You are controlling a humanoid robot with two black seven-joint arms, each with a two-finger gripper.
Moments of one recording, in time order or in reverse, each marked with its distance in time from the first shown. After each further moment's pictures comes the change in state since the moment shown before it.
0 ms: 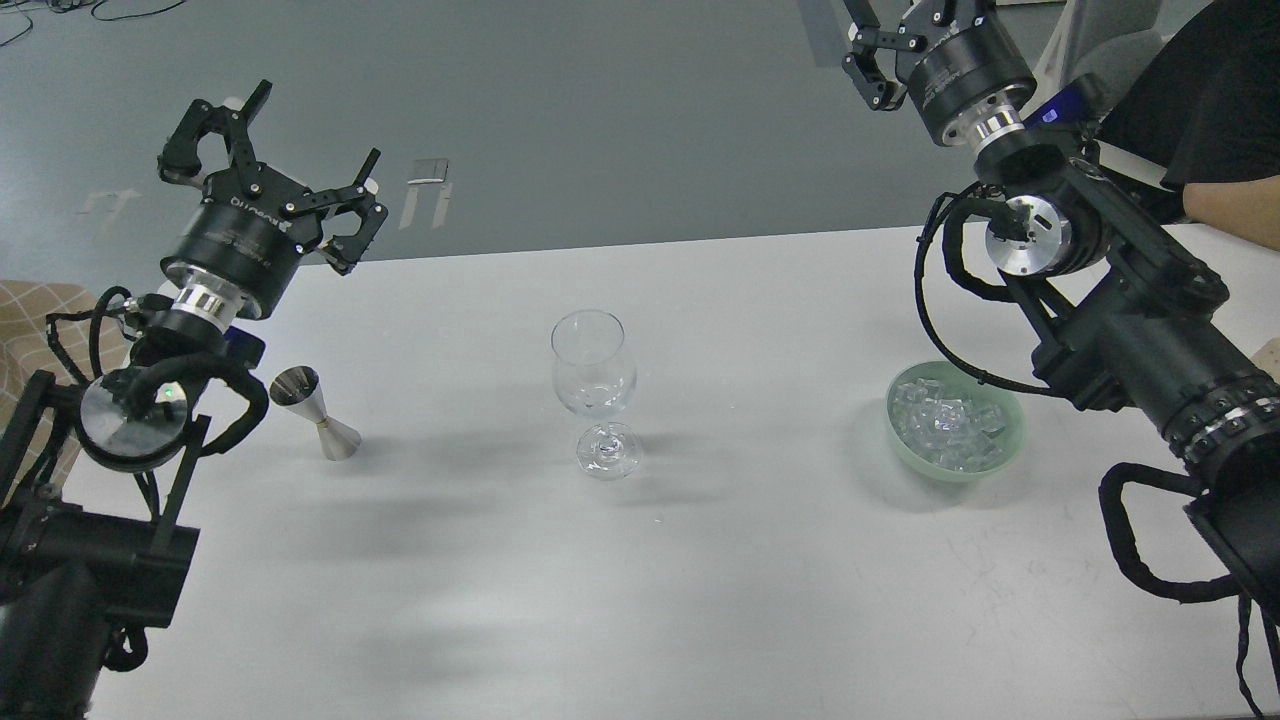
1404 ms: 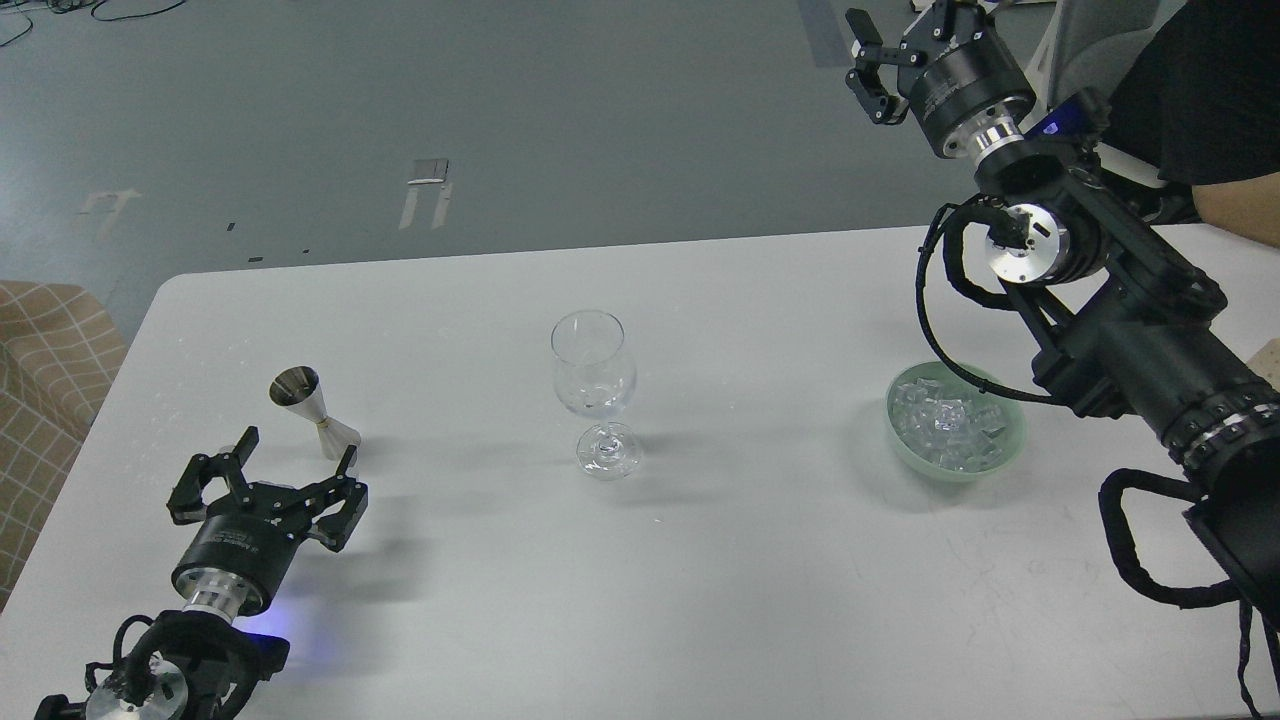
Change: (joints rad) left arm 0.470 -0.264 -0.200 0.036 -0.085 -0.026 0.084; right arm -0.011 0.001 -0.001 -0.006 -0.001 -0.020 -0.017
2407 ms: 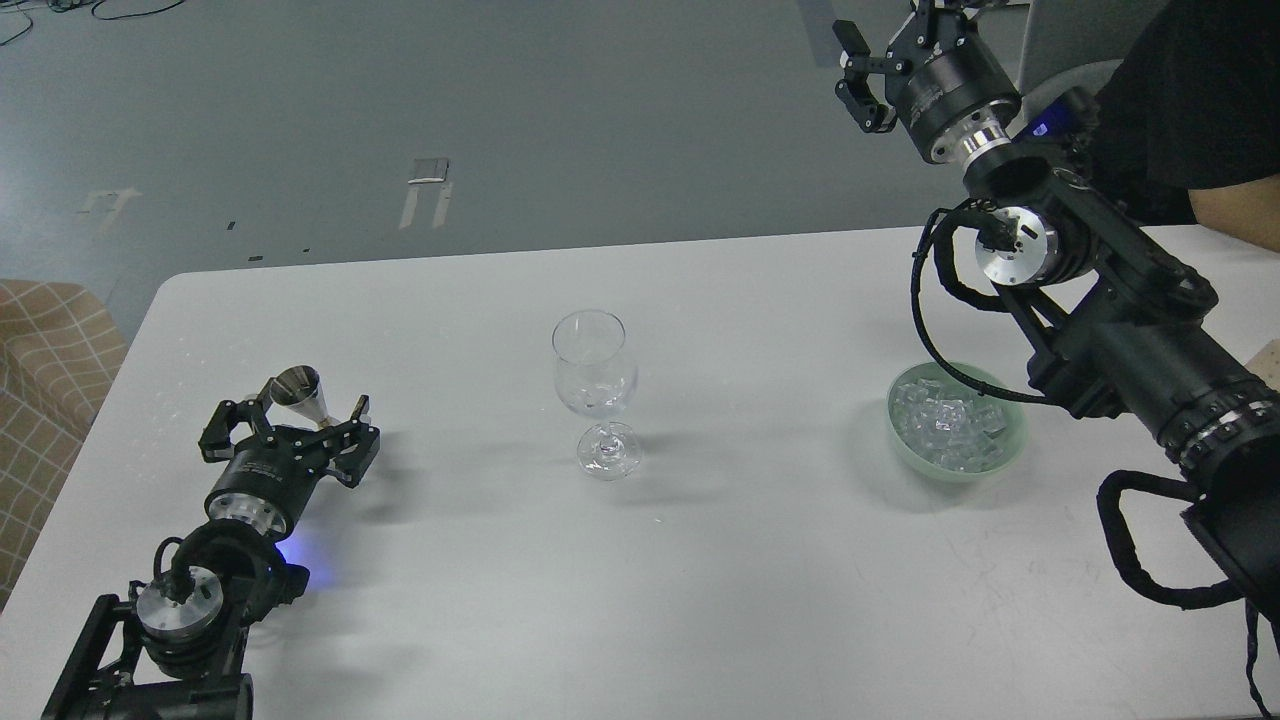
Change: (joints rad) left arm -0.311 0.024 0.003 0.428 0.018 -0.115 0.003; right arm 0.008 0.002 -0.057 0.003 -0.005 -0.027 -0.011
